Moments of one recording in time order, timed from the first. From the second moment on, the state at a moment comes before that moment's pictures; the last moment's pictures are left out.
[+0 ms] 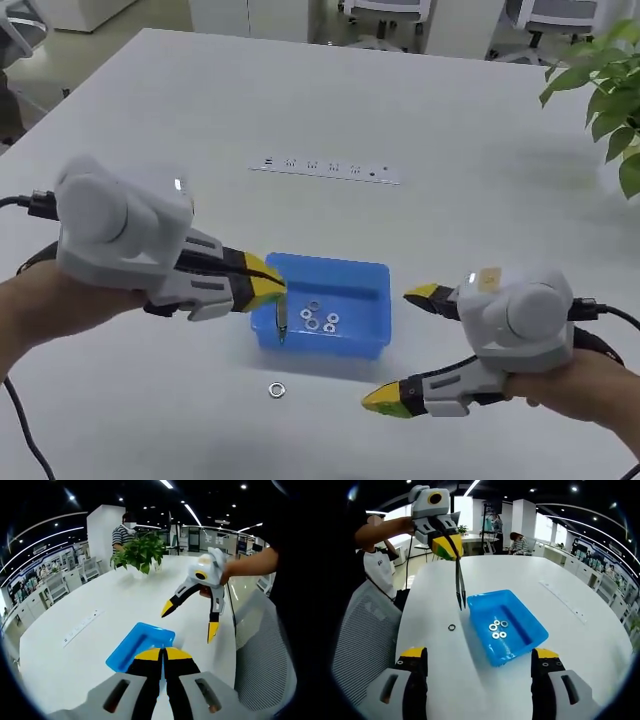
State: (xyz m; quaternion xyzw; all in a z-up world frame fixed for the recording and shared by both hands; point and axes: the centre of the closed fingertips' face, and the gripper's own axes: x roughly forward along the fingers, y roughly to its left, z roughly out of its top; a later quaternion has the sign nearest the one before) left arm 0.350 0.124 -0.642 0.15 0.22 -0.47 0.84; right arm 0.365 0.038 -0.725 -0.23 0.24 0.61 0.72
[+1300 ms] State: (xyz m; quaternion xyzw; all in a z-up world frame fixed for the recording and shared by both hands) left arm 0.335 0.128 -0.694 0.16 0.25 -0.48 0.83; right arm 0.360 0.035 -0.732 -0.23 0.25 0.61 0.72
